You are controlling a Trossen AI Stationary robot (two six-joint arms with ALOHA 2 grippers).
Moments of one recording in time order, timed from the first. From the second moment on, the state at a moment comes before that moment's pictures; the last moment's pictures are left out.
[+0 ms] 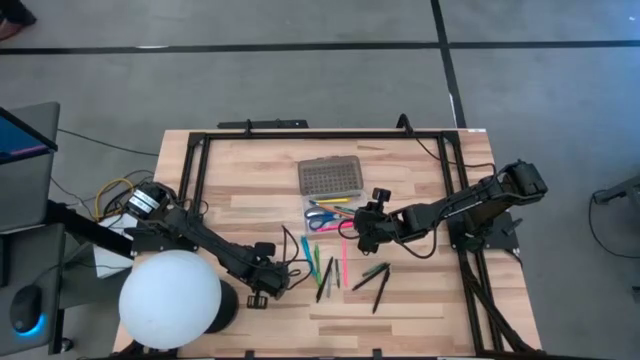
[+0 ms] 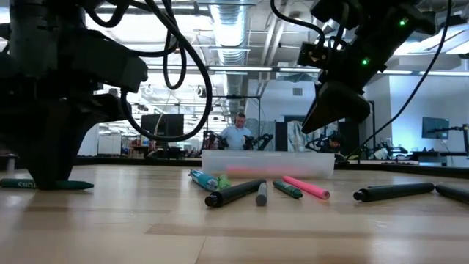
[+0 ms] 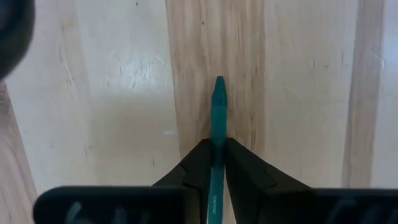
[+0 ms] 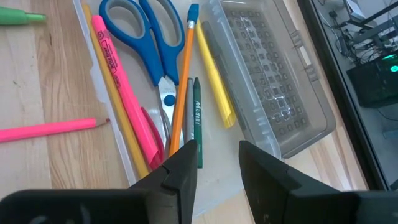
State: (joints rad) left arm -0.49 1.80 1.01 -0.68 -0.04 -0.43; right arm 0.23 1.56 0.84 -0.35 0.65 0.12
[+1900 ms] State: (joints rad) left arm -0.49 1.81 1.00 -0.55 -0.38 -0.29; right arm 0.23 1.56 0.84 -0.35 0.65 0.12
